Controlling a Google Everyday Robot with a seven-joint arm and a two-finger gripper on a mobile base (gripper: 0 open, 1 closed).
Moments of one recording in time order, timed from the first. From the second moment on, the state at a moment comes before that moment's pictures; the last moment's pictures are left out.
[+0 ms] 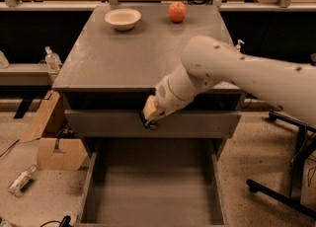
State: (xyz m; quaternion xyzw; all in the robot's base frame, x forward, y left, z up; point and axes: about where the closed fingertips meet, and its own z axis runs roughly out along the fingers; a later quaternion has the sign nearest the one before) arm 0.571 0.005 0.751 -0.18 0.94 0.24 0.15
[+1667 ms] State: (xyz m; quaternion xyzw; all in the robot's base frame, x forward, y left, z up) arm 0.467 -0.072 0.586 -0.10 0.88 0.42 0.18
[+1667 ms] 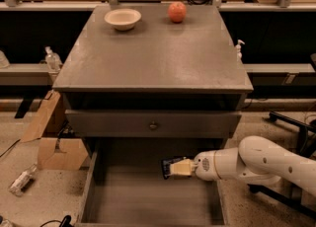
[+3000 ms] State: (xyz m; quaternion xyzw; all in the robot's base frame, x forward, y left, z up) arm 0.501 -0.056 0.427 -0.01 0.89 0.46 0.04
